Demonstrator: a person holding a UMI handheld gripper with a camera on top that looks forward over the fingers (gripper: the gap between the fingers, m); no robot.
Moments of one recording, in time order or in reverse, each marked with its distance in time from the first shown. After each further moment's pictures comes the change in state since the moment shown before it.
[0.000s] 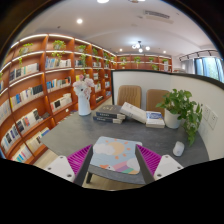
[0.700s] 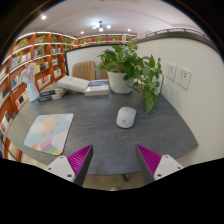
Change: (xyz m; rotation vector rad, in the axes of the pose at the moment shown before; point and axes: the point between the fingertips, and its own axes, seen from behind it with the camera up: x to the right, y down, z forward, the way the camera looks) arm 0.260 0.148 0.021 -0.211 0.340 0.173
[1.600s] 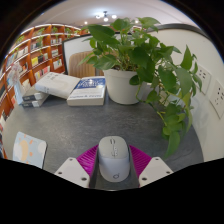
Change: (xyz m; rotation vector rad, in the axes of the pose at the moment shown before) arm 0.020 -0.088 0.183 -0.107 -0.041 -0.050
